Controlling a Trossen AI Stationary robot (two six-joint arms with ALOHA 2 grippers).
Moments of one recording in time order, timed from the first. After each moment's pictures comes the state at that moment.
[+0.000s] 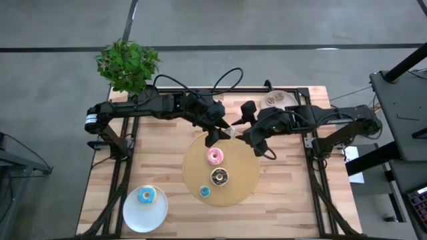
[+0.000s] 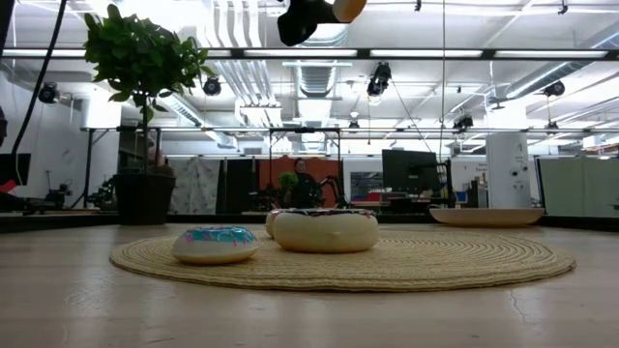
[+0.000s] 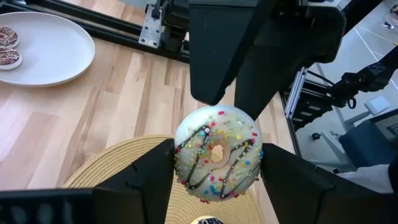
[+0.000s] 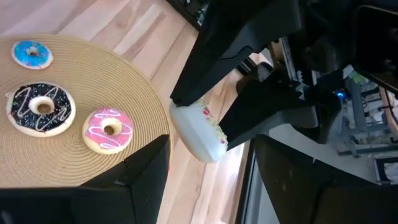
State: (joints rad) left arm 0.11 1.62 1.62 -0.52 0.30 -0.23; right arm 0.11 1.38 1.45 -0.72 0.24 -0.63
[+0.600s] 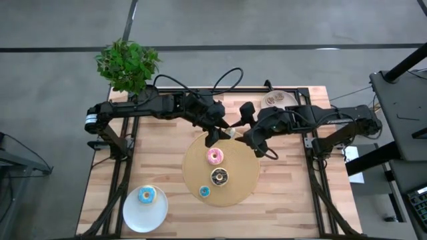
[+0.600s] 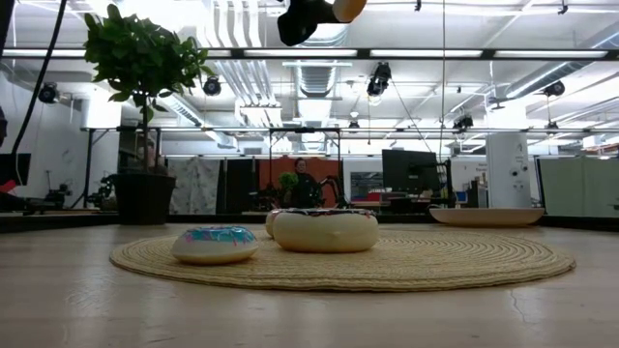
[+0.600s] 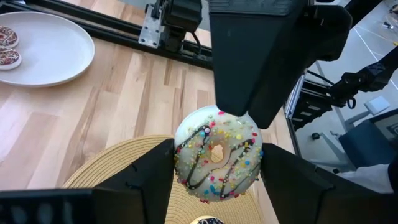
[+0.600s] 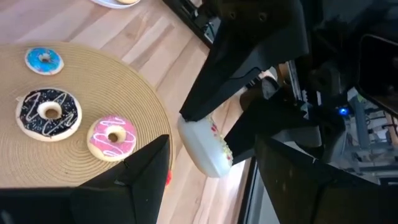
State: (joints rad) left arm 0.11 1.62 1.62 -0.52 0.30 -0.23; right arm 0.11 1.38 1.45 -0.70 0.19 -0.68
